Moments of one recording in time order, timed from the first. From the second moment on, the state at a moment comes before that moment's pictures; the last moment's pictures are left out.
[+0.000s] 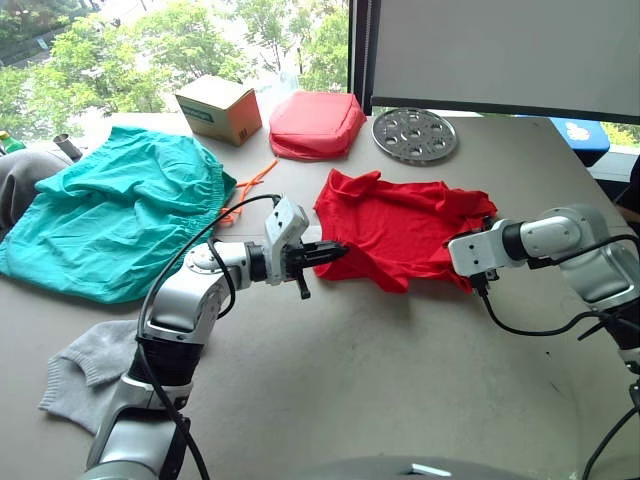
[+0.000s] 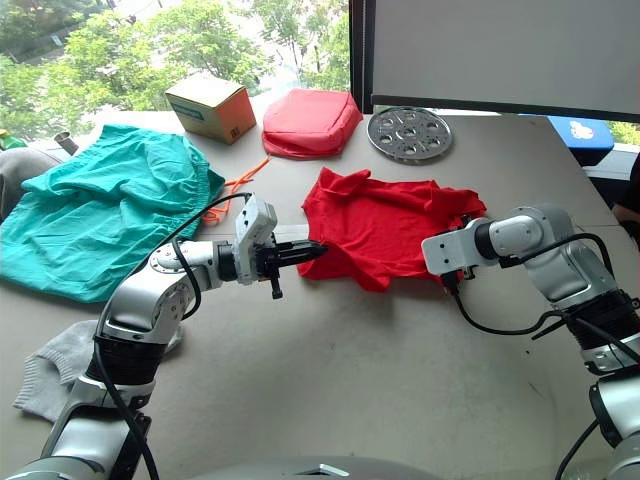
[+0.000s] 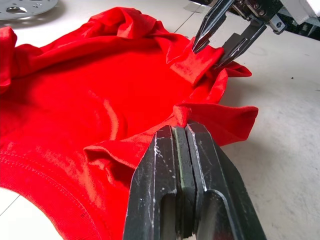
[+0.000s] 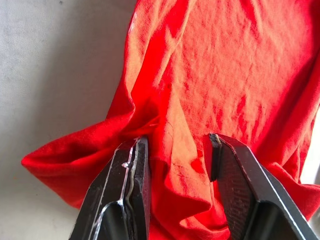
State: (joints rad) left arm -0.42 0.56 -0.08 -0.11 -0.42 0.56 -0.99; right arm -0.62 -0.84 0.36 0.07 -0.31 -0.09 1.19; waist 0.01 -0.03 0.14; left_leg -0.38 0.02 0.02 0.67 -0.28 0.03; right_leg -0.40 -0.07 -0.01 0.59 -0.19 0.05
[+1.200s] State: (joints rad) left arm -0.16 0.99 0.45 -0.21 -1.06 1.04 -1.24; right arm 0.03 -0.88 -0.65 -0.69 0.63 1.00 1.09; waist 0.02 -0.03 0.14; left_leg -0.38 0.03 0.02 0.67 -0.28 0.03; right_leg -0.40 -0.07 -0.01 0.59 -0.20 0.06
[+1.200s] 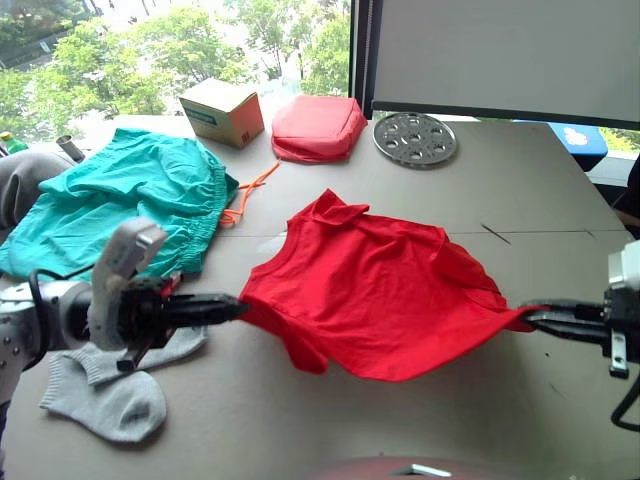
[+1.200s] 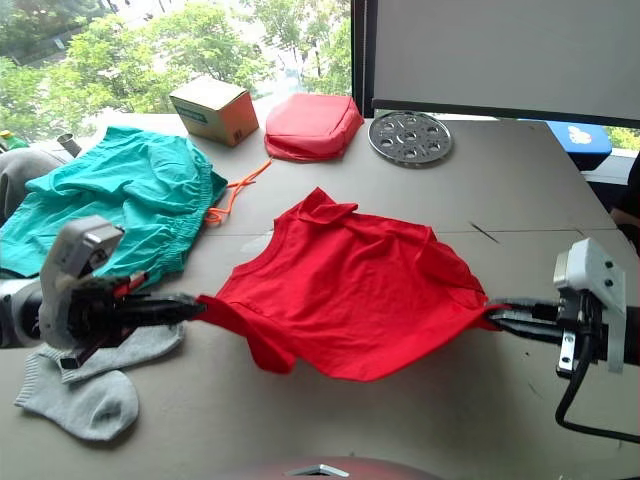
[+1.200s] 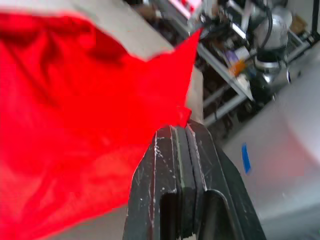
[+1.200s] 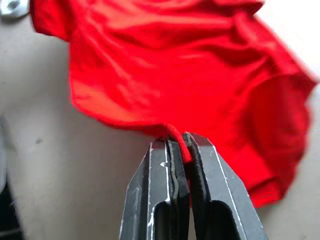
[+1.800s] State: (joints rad) left arm -1.35 0.85 0.29 0.73 -0.55 0.34 -0.93; right arm -1.04 -0.86 -0.12 0.04 0.04 0.37 0.43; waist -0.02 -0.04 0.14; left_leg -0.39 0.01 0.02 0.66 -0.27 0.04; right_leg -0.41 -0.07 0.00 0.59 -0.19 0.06
